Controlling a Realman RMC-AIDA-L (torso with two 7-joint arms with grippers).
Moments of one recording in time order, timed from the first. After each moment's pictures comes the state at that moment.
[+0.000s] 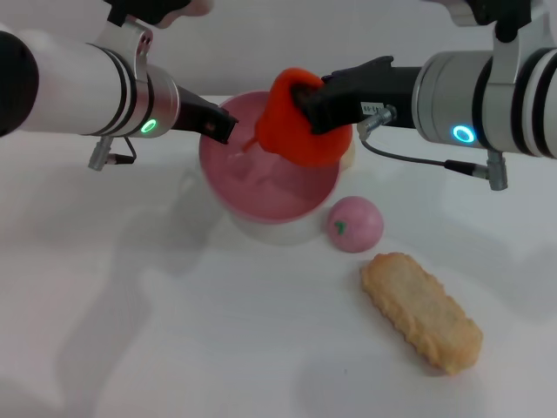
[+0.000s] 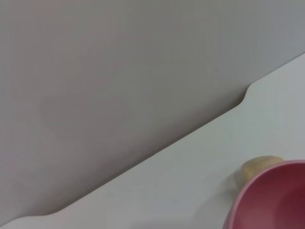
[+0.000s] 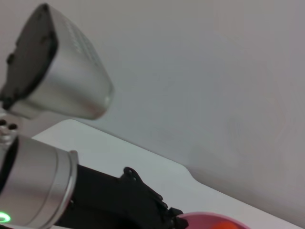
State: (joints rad) left arm -0.56 -2.06 1.70 1.44 -0.34 -1.00 0.12; right arm 0.37 2.08 -1.82 -1.79 0.56 0.95 -0.10
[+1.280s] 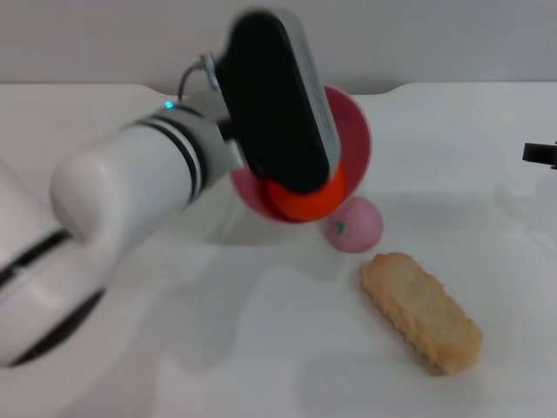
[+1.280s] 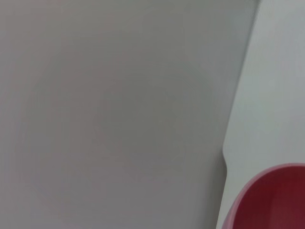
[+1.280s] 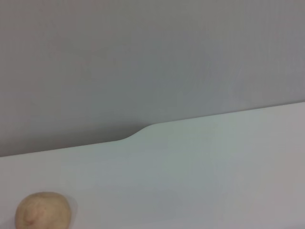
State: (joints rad) left arm -0.33 -2.07 2.14 1.65 0.17 -0.62 0.43; right arm 0.13 2.08 -1.41 -1.63 0.53 0.99 -0.07
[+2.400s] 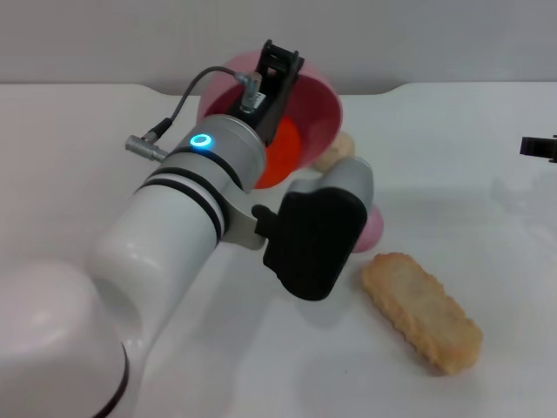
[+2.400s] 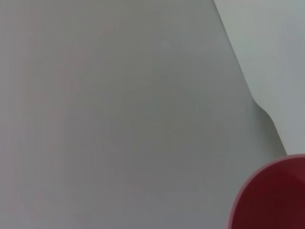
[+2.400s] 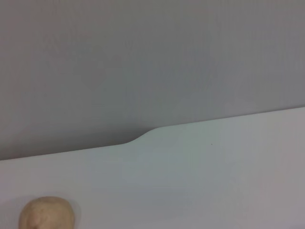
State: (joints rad) left arm -0.29 -2.06 2.37 1.56 0.94 -0.56 0.37; right arm 0.16 2.07 -1.38 -1.59 0.56 0.99 -0.10
